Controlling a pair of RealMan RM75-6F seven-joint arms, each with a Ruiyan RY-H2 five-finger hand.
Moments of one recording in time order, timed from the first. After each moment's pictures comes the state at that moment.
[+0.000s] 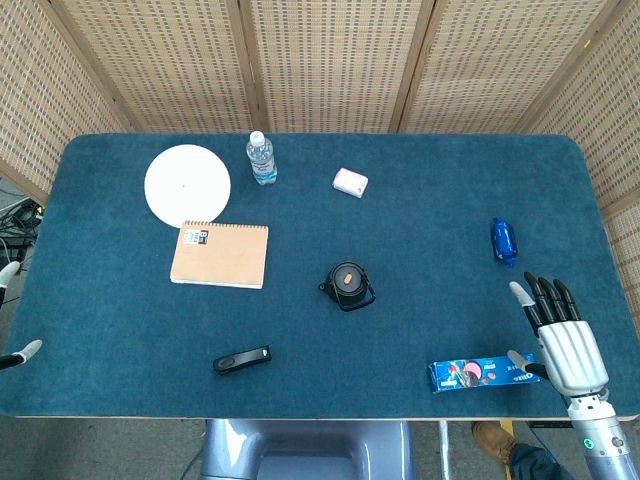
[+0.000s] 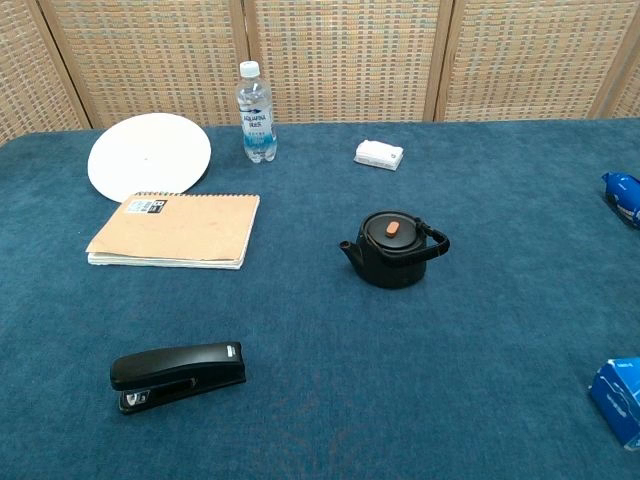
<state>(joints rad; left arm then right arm) -0.08 -0.92 -0.05 -1.79 1.45 1.50 0.11 0.19 -1.19 -0.03 -1.53 -1.58 1.56 -0.06</state>
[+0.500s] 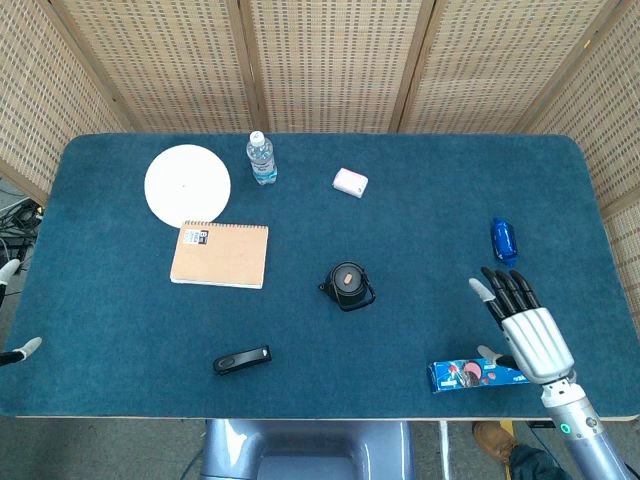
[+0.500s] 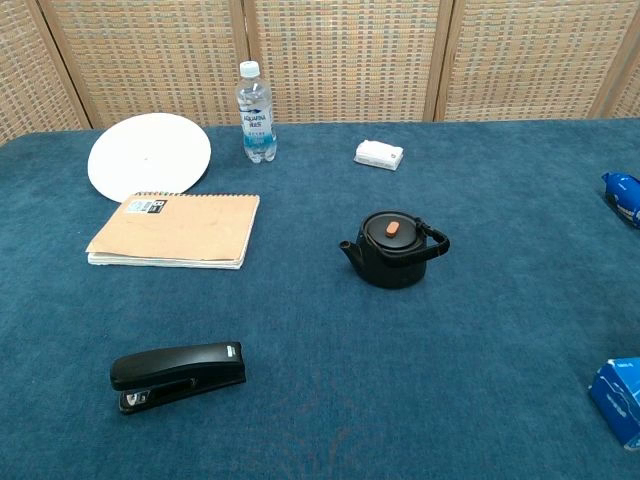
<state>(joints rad) -0.09 -0.93 -0.07 -1.77 1.41 1.46 0.11 0.30 -1.18 0.01 -1.57 -1.69 1.45 -0.04</state>
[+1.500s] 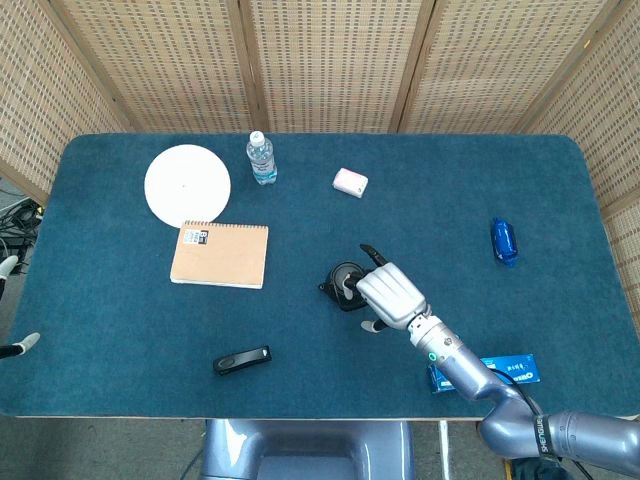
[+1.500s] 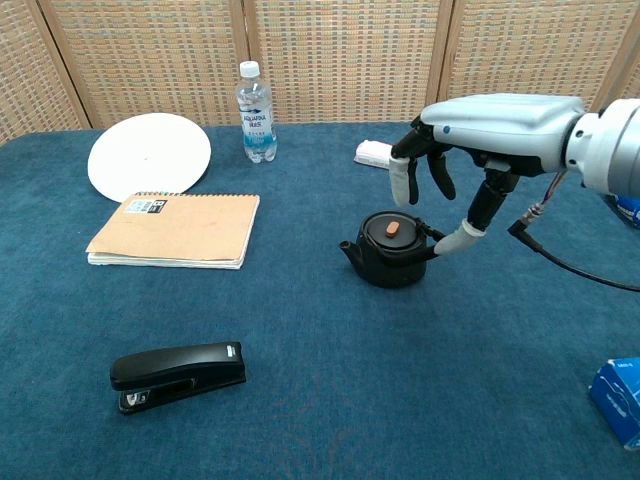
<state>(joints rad) -0.12 -0.94 -0.08 -1.74 1.34 1.39 0.11 0.74 -1.36 0.20 -1.72 -1.29 0.90 -0.34</state>
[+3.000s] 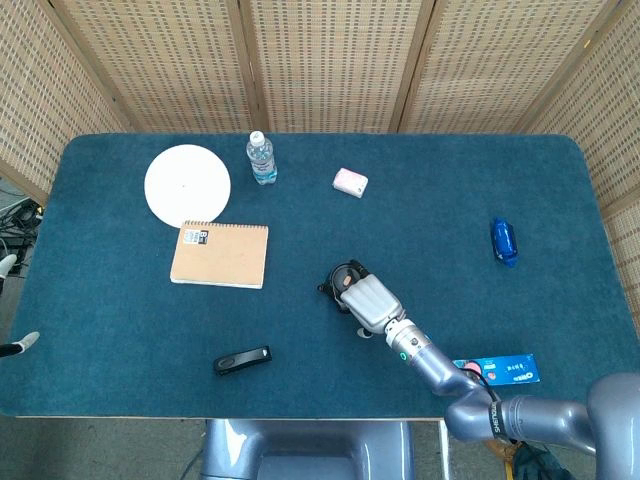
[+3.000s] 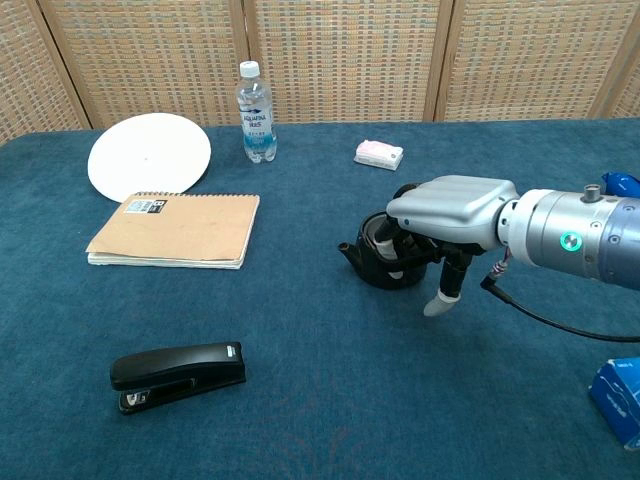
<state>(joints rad) -0.12 -0.94 -0.08 -1.73 1.33 1.39 0.09 0.87 -1.55 0.10 -1.53 -1.09 0.85 -0.54</state>
